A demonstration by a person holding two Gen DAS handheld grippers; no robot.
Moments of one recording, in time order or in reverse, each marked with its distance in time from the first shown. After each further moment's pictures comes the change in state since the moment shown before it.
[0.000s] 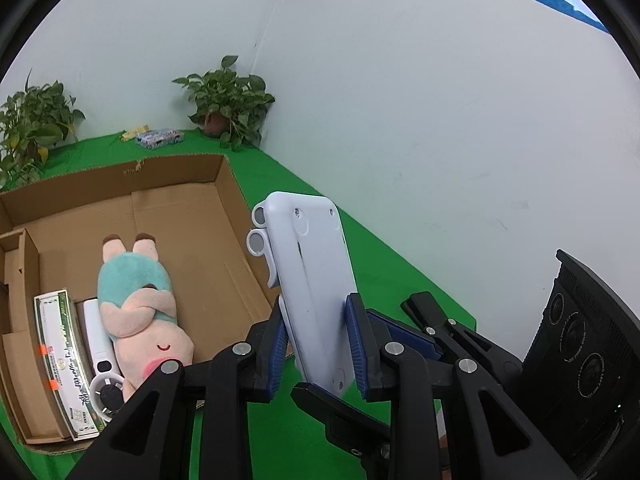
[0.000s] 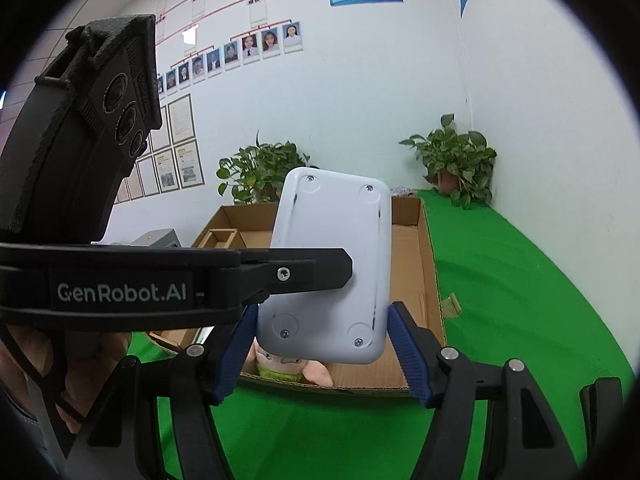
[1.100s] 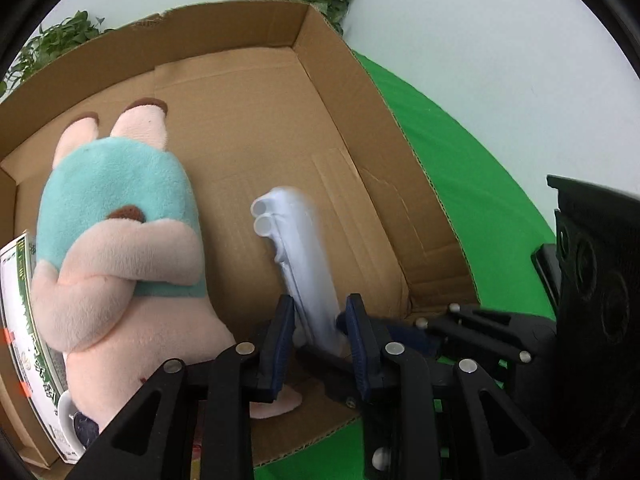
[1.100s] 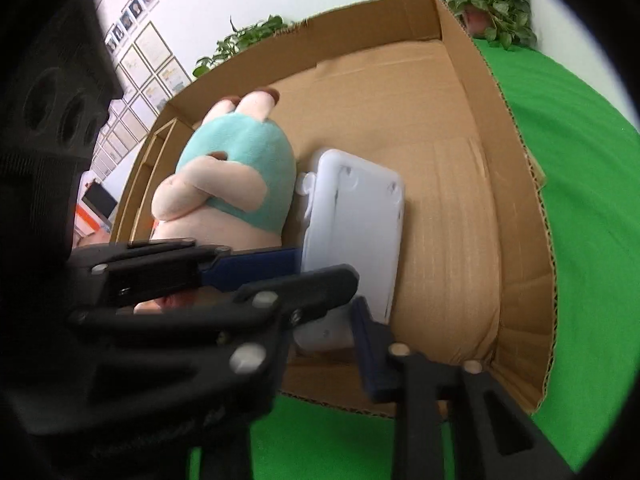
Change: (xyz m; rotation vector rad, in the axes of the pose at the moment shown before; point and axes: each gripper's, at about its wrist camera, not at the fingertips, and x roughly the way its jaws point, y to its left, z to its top) left arm 0.178 0.101 -0.041 -0.087 0.322 0.288; right arm 0.160 -0.056 -0.049 0.188 0.470 0.187
